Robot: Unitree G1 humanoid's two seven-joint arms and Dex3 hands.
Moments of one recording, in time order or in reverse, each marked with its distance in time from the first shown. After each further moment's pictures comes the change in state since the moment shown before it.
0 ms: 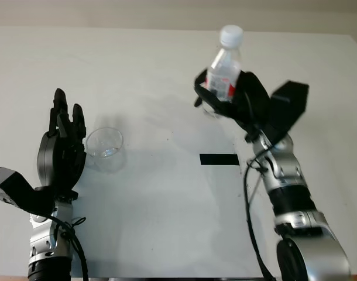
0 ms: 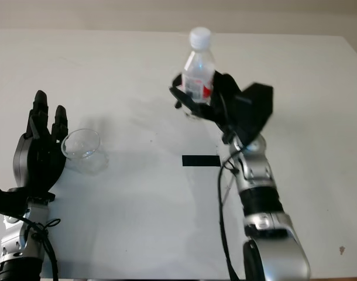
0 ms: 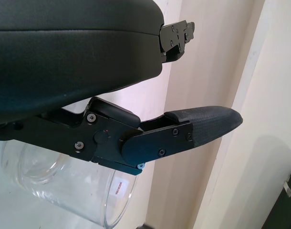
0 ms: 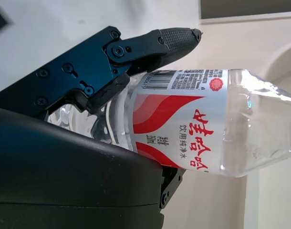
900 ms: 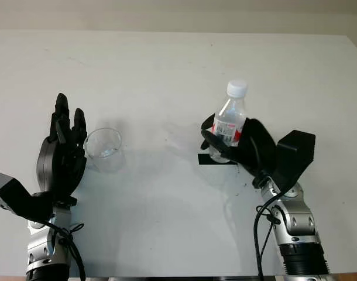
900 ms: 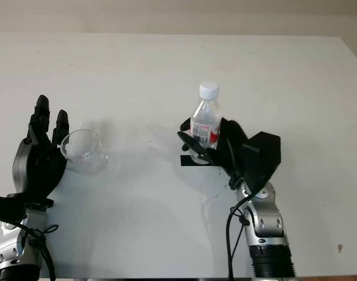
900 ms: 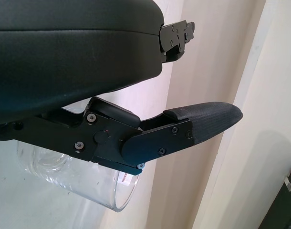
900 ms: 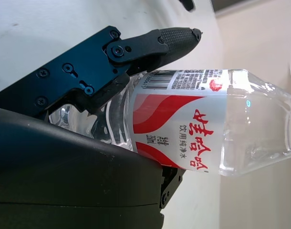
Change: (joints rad) left arm 0.046 0.000 0.002 -0.040 -0.016 0.020 -0.014; right arm 0.296 0.108 0.027 -0.296 0.069 0.260 -0.083
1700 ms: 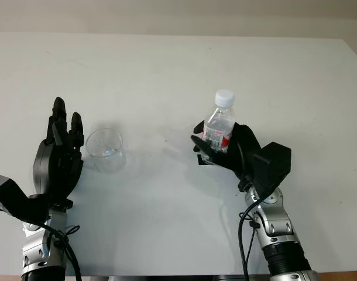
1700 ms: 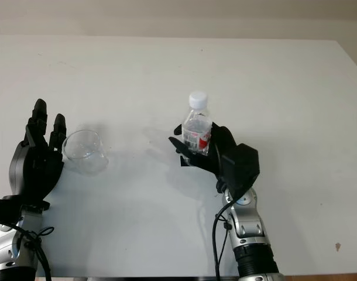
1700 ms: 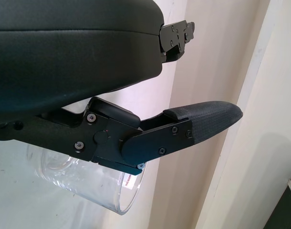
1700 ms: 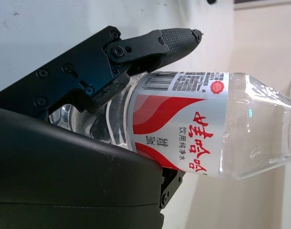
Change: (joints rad) left arm 0.013 0.020 0.014 0.000 -0.002 0.024 -0.005; right arm -0.024 0.000 0.086 0.209 -0.225 -0.370 -0.053
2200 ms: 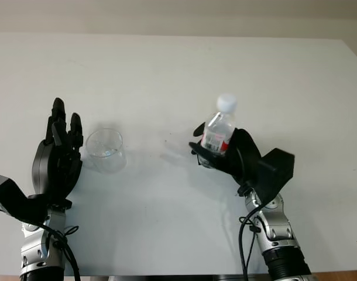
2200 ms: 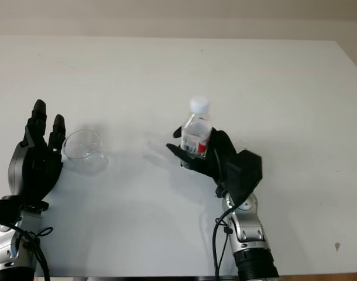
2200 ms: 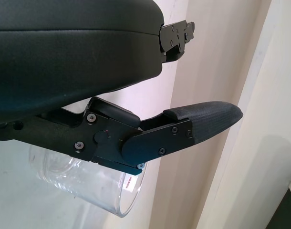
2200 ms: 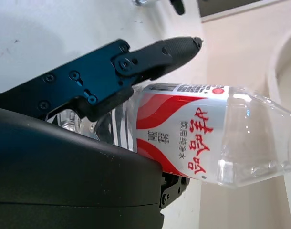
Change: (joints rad) left arm 0.003 0.008 0.010 -0.003 0.001 0.016 0.007; right arm 0.043 0.043 -0.055 -0.036 0.217 0.105 0.102
